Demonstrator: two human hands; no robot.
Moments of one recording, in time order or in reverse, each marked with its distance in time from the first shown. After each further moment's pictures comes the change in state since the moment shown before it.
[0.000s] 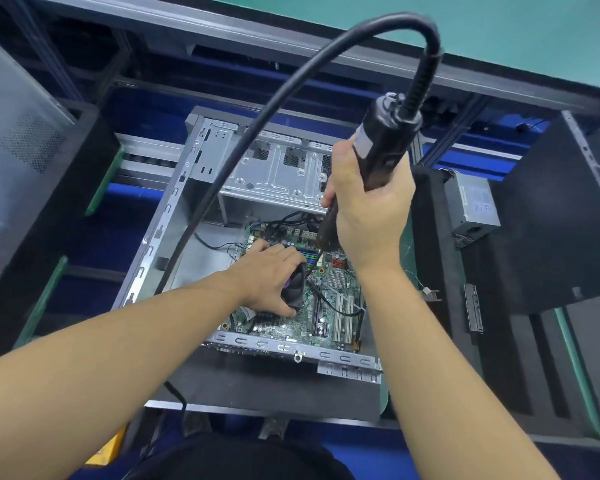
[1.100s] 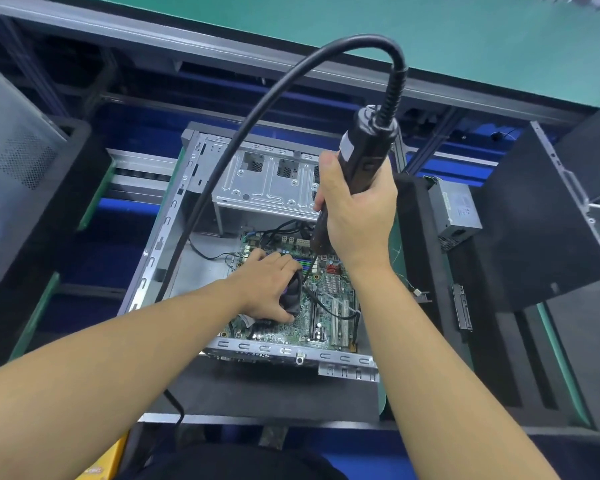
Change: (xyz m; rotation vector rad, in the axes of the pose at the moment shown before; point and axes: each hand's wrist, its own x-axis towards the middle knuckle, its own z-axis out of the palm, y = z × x) left_hand 0.001 -0.001 0.003 0.006 0.004 0.022; right_hand 0.001 -0.005 0.008 -0.100 0.066 0.034
